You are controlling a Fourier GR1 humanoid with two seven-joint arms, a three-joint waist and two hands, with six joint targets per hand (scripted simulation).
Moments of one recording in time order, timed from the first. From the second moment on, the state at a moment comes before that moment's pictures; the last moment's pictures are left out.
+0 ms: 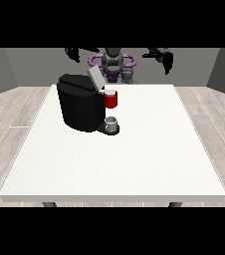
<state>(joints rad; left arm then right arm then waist) -0.39 0.02 0.28 -1.07 -0.09 -0.32 -0.14 -0.30 -0.17 -0.04 -1.40 -0.04 0.02 0.04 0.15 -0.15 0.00</state>
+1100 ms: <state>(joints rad) -0.26 0.05 0.19 -1.38 0.01 -0.23 -0.05 -0.54 -0.16 -0.08 -1.14 -0.01 0.06 -0.07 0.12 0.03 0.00</state>
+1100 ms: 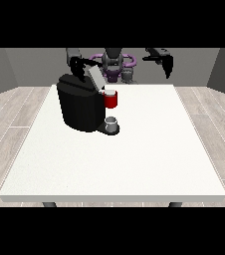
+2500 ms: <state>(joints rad) -0.25 0.12 0.19 -1.34 0.04 -0.22 -0.09 -0.76 -0.12 -0.03 -1.01 0.10 0.04 -0.04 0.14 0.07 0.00</state>
